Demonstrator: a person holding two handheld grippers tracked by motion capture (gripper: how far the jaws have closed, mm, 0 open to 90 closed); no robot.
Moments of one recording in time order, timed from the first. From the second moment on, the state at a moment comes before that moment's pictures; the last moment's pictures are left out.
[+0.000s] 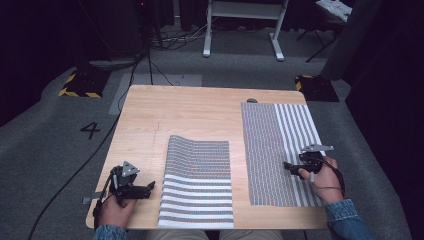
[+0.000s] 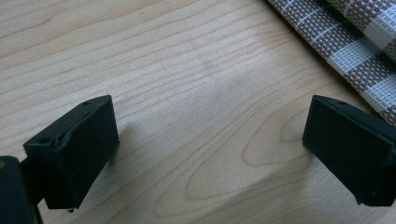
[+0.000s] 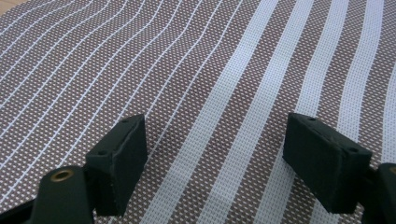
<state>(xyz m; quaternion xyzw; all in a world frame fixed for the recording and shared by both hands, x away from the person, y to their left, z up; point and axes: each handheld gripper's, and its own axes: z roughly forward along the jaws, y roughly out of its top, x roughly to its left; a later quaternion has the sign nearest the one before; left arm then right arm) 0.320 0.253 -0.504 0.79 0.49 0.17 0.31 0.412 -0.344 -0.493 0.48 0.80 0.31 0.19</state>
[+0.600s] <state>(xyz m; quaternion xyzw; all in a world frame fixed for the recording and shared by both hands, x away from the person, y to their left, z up) 0.320 0.253 -0.504 0.79 0.49 0.17 0.31 0.365 -0.270 -0.438 0.37 0.82 0.41 0.16</state>
